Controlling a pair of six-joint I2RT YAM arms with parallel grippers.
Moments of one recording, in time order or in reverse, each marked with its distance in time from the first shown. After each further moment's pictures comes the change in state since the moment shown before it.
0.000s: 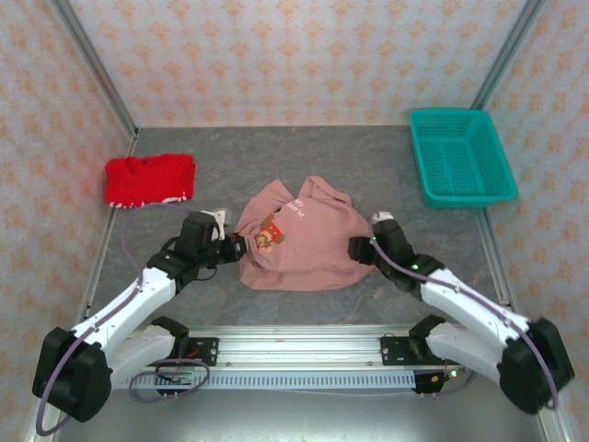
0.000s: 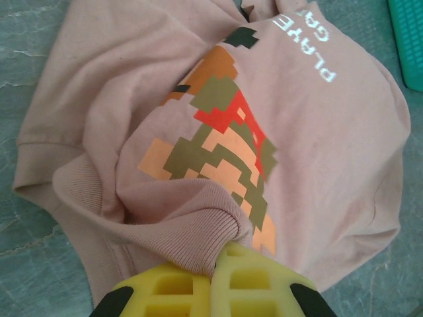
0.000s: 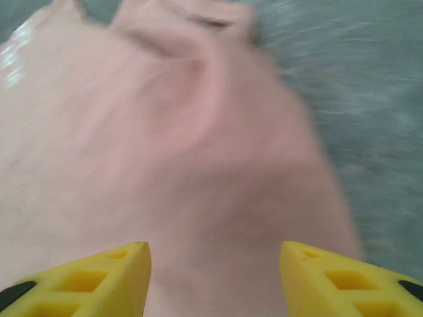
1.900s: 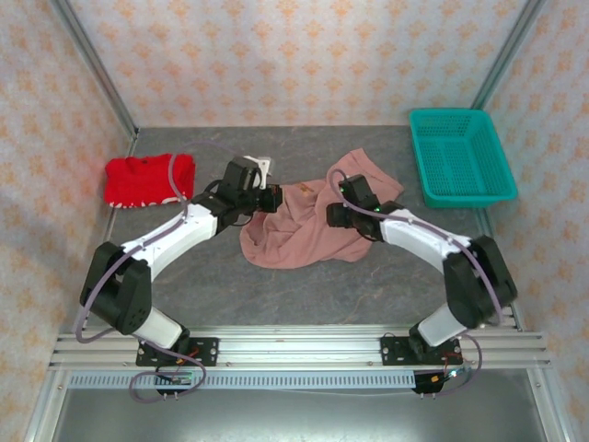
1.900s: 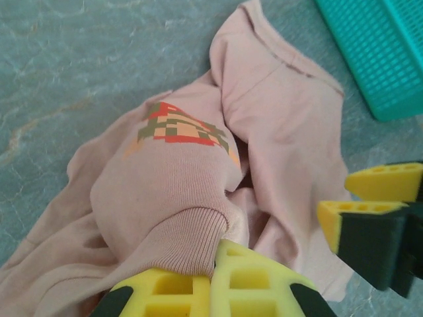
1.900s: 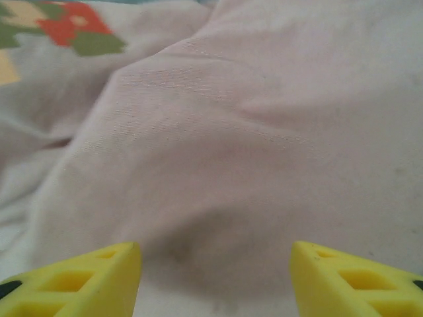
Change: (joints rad) left arm -0.103 0.544 0.541 0.069 -0.069 0.171; right arm -0.069 0.554 0.461 -0.068 0.010 -0.106
